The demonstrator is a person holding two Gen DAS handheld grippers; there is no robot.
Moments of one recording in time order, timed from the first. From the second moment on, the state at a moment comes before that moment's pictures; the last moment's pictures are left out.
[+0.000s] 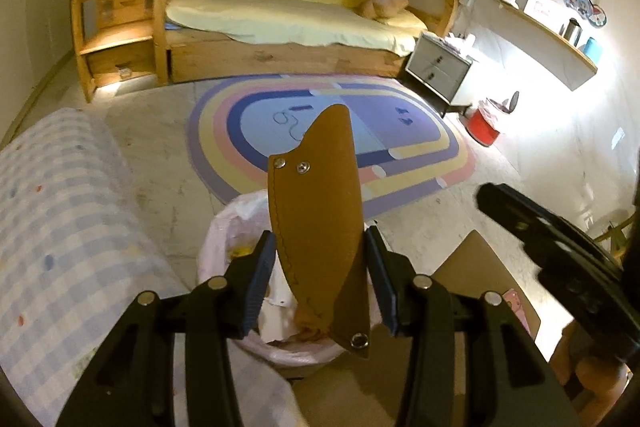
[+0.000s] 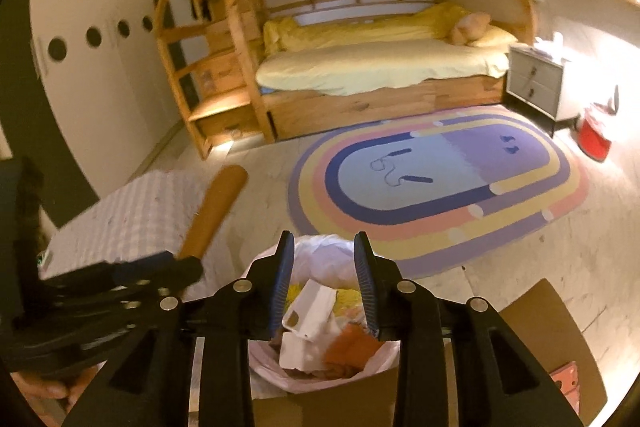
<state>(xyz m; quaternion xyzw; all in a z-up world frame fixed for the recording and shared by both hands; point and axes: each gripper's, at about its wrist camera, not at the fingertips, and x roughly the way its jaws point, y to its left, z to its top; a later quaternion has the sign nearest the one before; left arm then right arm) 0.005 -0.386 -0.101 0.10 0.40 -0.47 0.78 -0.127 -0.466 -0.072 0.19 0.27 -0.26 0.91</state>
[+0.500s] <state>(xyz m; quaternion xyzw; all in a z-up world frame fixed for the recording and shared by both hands) -0.006 -0.278 -0.050 0.10 0.35 -0.35 0.86 -0.155 -0.425 -0.035 0.19 0.27 -0.19 0.93</state>
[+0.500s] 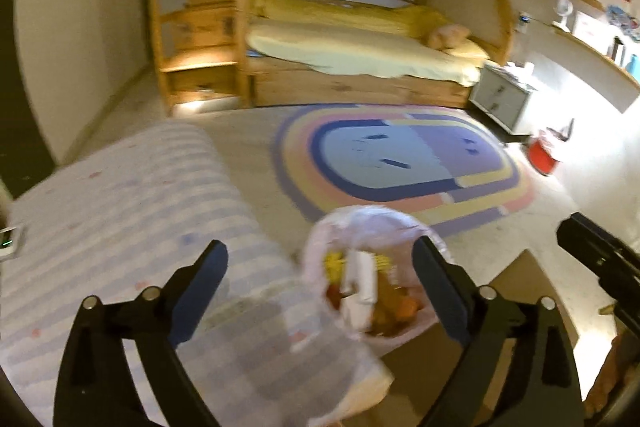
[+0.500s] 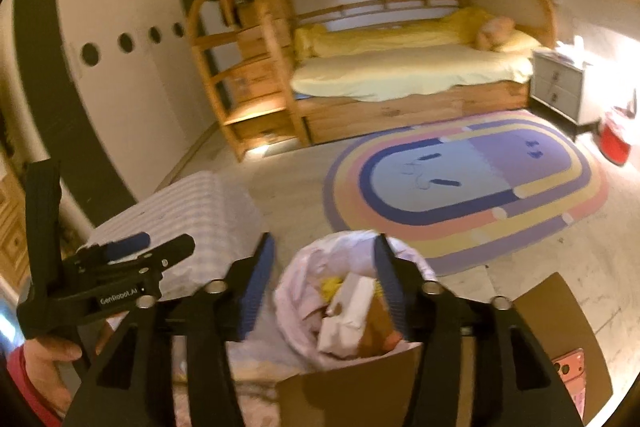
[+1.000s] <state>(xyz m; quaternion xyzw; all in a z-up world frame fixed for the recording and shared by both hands) -0.051 -0.066 0.008 0.07 0.37 -0.14 0.92 -0.138 -0.262 0.018 0.09 0.30 -0.02 0.95</state>
